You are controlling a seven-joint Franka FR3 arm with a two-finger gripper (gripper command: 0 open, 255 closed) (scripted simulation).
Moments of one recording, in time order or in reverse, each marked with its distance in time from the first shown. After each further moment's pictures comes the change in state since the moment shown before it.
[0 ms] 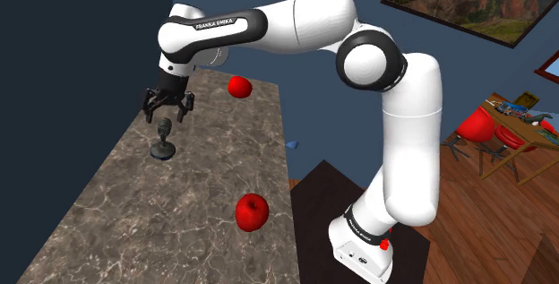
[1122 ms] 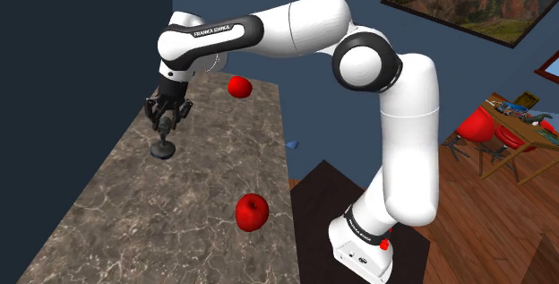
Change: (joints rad) arm 0.001 0.025 0.000 -0.008 0.003 0.032 -0.010
